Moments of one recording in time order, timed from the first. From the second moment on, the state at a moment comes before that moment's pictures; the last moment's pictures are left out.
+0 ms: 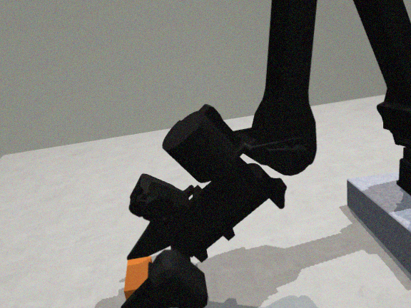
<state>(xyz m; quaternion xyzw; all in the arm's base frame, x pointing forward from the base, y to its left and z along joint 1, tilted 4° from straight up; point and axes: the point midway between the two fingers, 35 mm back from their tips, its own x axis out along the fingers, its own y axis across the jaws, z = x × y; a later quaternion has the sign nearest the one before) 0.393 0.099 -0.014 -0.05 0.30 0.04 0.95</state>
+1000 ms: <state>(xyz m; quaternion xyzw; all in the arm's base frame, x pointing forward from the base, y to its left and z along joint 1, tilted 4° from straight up) 0.379 0.100 0.051 -0.06 0.51 0.03 0.86</state>
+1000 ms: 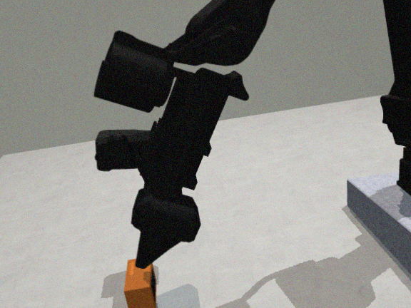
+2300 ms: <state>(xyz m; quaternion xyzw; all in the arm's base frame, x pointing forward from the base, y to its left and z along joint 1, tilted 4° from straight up) 0.409 0.102 0.042 -0.06 0.70 0.01 0.71</state>
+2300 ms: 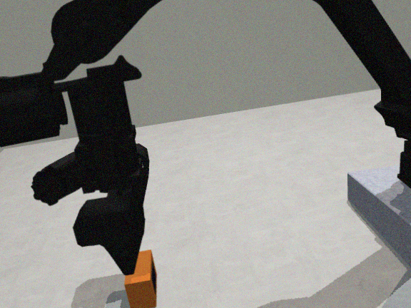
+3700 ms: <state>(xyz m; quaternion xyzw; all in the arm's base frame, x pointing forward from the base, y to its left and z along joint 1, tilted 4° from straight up) 0.408 0.099 0.002 -0.05 0.71 0.01 0.71</state>
